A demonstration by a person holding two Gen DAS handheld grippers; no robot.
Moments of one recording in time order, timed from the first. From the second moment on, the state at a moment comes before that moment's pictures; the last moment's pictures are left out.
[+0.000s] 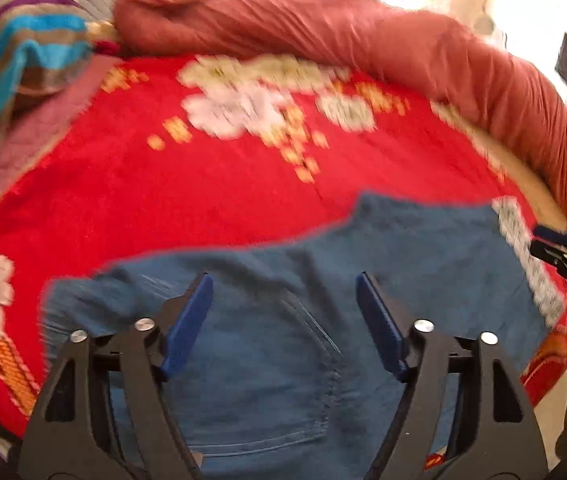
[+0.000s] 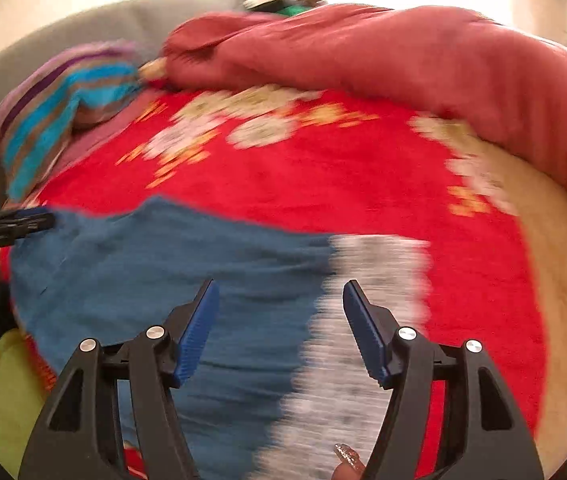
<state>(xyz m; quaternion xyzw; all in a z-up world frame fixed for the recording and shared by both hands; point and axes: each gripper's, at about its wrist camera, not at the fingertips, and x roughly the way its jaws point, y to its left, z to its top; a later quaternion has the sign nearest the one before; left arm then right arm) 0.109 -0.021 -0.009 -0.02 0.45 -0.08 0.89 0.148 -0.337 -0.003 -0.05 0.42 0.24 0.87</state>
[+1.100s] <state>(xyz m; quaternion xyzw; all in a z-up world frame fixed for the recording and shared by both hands) 0.054 -0.018 0.002 -0.01 0.43 -0.06 0.90 0.103 -0.385 0.017 -0.03 0.41 0.15 0.90</state>
